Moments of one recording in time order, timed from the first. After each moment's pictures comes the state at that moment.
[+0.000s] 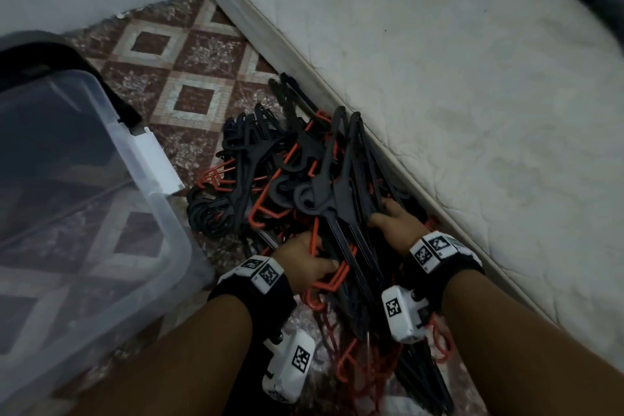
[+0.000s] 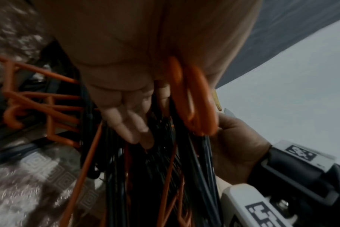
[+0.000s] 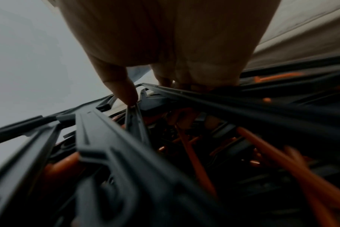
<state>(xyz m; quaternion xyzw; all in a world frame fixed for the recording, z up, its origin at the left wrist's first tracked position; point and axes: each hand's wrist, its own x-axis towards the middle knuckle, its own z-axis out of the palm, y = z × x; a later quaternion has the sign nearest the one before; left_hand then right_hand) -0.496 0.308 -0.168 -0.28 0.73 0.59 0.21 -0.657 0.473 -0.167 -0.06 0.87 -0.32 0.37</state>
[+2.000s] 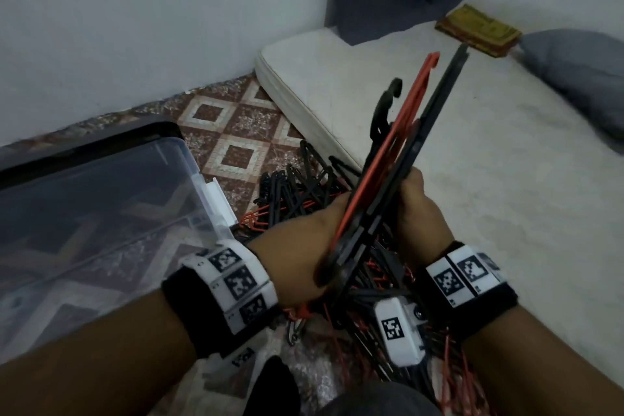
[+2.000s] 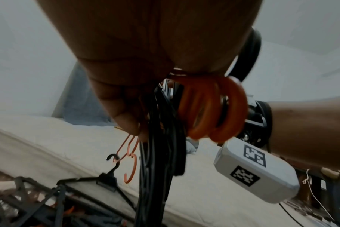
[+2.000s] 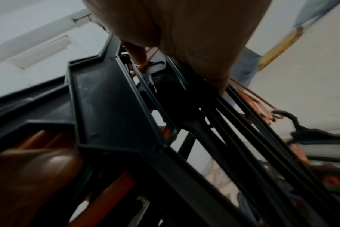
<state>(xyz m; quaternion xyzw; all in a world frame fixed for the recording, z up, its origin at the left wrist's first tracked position) -0.445 0.284 0.078 0.04 0.94 0.33 0.04 -0.579 0.419 0.057 -0.14 0.71 -0.65 0.23</state>
